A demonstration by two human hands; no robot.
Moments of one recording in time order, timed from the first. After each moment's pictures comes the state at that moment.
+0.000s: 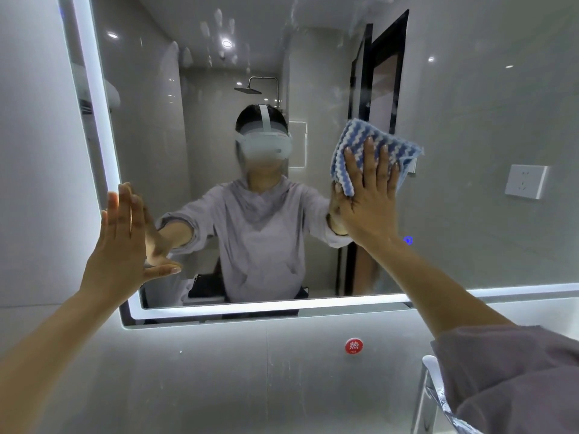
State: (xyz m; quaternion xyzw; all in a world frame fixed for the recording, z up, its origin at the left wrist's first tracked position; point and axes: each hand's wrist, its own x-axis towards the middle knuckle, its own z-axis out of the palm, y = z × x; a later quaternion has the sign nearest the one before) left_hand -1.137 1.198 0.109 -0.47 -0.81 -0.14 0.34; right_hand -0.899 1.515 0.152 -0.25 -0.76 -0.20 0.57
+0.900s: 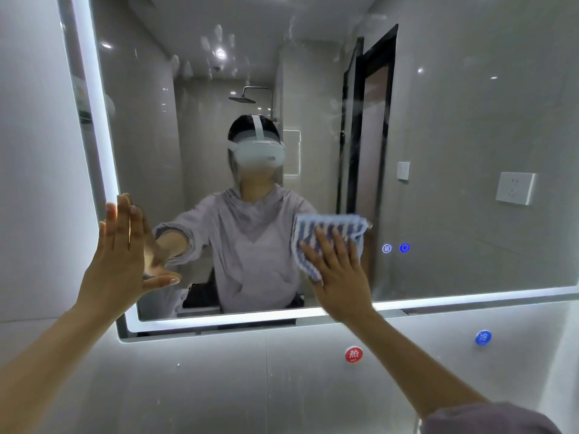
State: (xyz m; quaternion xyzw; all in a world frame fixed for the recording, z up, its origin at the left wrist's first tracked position) left_hand -1.138 1.197 0.110 -0.46 -0.81 -0.12 0.35; right_hand -0.907 1.481 0.041 -0.16 -0.82 -0.25 0.48
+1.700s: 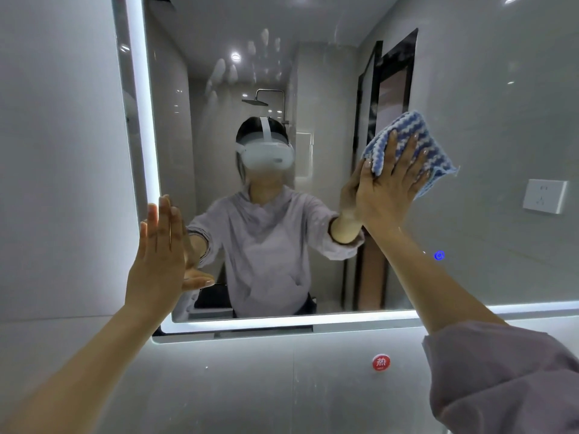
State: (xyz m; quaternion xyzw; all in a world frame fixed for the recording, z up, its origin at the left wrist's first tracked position) left_hand -1.144 1.202 0.105 -0.42 -0.81 -0.14 0.39; right_hand -0.940 1.468 0.196 -0.40 -0.68 -0.06 0.61
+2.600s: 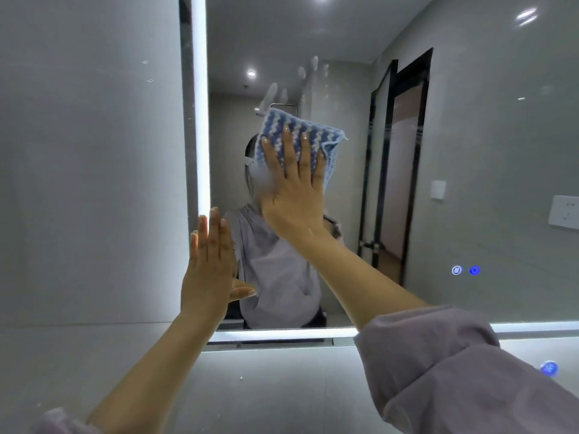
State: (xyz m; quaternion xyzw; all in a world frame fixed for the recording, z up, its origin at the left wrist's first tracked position) left_hand -1.148 1.205 0.102 -0.40 -0.83 -0.12 0.36; right_hand -1.069 1.330 0.208 -0.22 -0.80 -0.21 0.53
